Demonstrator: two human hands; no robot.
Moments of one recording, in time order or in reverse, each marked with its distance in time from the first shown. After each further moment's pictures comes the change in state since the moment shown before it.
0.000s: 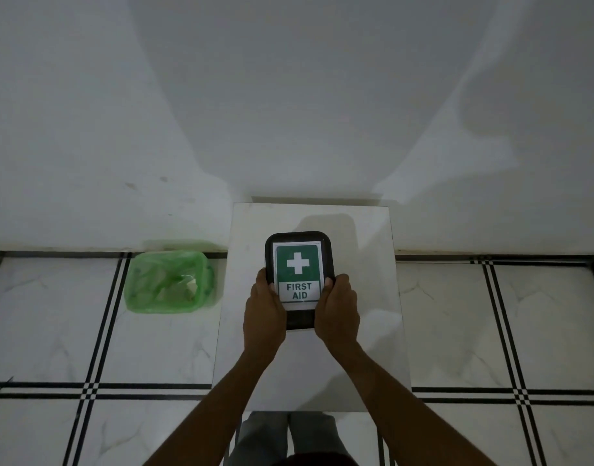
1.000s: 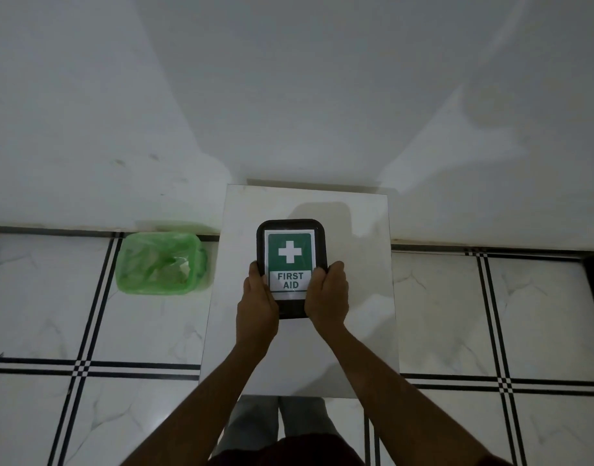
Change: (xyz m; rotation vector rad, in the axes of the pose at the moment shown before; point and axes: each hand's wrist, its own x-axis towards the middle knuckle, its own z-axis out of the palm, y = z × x) left_hand -0.012 -0.010 0.008 -0.065 -0.058 -0.056; right_hand 0.009 -0.002 0.007 0.109 -0.031 0.129
